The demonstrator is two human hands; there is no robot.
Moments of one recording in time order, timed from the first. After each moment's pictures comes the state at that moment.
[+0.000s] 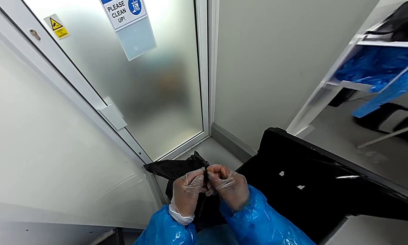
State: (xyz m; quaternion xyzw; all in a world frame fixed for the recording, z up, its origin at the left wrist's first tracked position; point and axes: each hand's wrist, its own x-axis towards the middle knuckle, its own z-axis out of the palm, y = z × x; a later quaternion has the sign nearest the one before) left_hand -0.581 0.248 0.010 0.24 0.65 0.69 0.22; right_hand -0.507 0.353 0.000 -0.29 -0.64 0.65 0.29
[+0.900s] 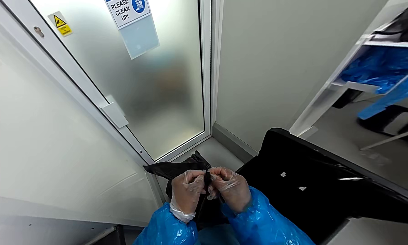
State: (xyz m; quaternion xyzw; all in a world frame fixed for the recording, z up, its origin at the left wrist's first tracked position) left_hand -0.584 0.249 0.012 0.23 0.70 0.65 0.19; right_hand -0.504 0.350 0.002 -0.27 -0.58 0.72 0.26
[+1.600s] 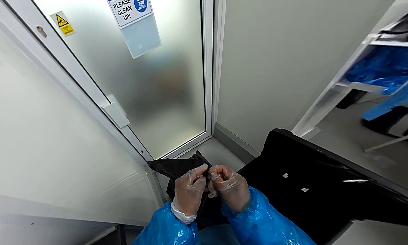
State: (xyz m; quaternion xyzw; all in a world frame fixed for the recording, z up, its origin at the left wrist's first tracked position) left_hand -0.588 0.247 0.007 0.27 0.69 0.64 0.19; right_hand -0.512 0.350 -0.014 -0.21 -0.59 0.72 0.31
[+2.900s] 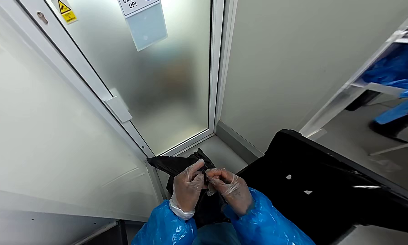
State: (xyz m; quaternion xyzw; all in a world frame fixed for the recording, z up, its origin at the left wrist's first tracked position) left_hand -0.599 0.242 0.008 0.23 0.69 0.66 0.21; right_hand -0.514 0.351 -0.018 -0.20 -0.65 0.69 0.25
